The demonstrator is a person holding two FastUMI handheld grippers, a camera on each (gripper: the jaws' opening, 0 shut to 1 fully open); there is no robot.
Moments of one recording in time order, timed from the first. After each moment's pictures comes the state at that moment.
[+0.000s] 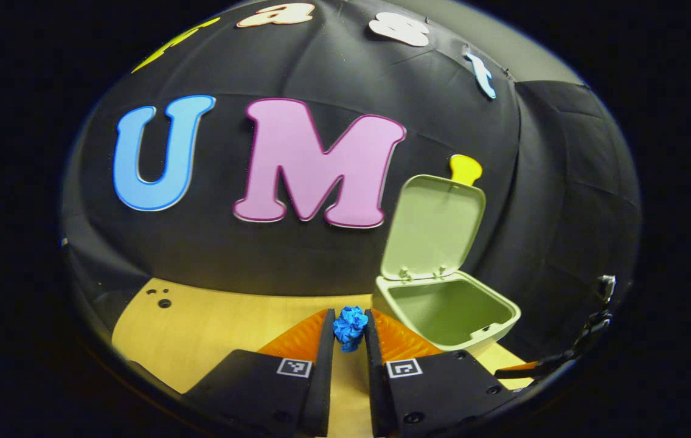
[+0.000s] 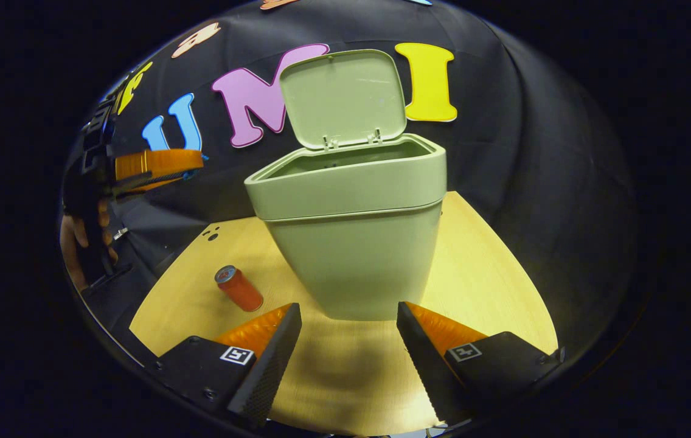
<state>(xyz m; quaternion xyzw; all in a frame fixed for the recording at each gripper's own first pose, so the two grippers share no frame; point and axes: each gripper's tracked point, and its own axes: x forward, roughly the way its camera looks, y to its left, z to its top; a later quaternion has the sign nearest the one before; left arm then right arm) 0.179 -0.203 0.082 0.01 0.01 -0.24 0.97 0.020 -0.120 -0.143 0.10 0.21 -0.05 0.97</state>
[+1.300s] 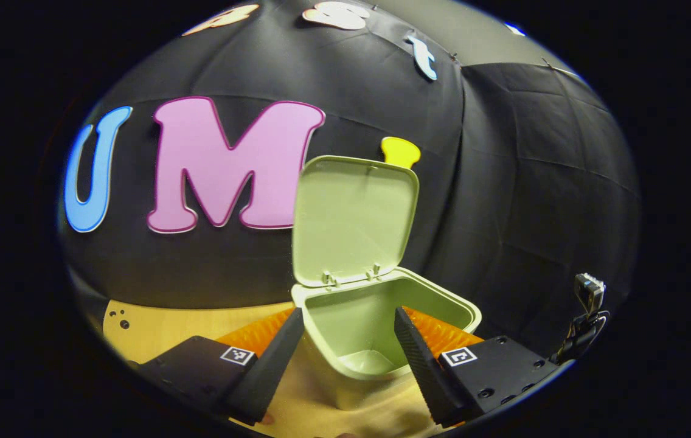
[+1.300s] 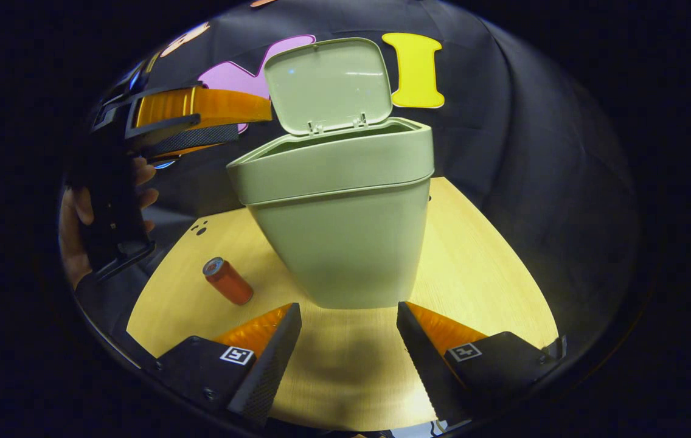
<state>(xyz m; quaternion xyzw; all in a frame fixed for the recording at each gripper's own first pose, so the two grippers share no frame) 0.182 -0.275 0.069 0.06 0.00 -0.33 0.94 0.018 -0.109 -0.163 0.11 0.24 -0.06 0.96</state>
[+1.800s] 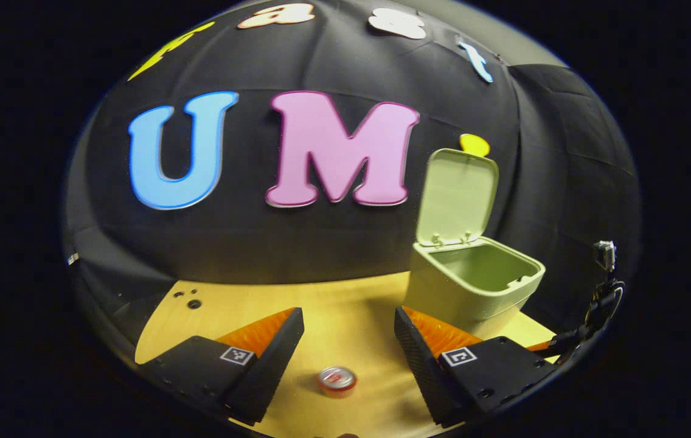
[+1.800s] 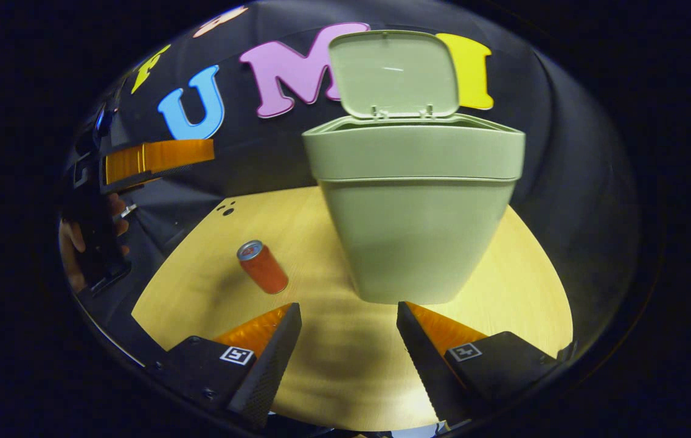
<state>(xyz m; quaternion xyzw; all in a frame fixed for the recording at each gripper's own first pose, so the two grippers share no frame) 0.171 -0.080 0.035 0.05 0.03 -0.18 0.98 0.032 -0.027 -0.173 0.07 0.26 0.01 0.96</state>
